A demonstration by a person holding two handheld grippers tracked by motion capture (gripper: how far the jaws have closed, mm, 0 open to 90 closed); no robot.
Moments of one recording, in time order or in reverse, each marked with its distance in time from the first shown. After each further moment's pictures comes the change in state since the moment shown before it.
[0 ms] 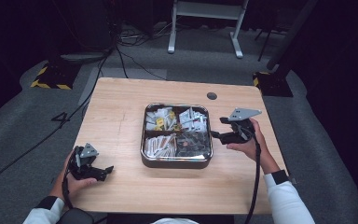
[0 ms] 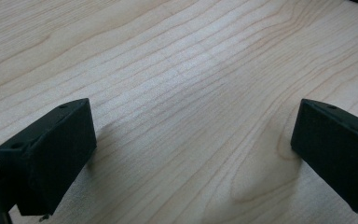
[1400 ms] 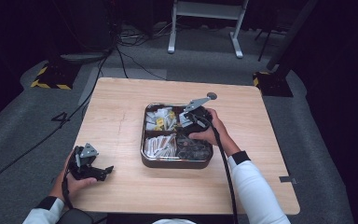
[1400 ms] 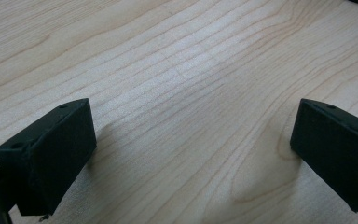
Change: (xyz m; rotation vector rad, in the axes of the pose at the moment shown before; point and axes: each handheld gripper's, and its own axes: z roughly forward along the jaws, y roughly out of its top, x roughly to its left) left arm 0.000 0.000 0.000 -0.001 -0.001 0.000; right arm 0.029 0.059 0.114 0.138 0.121 -0.068
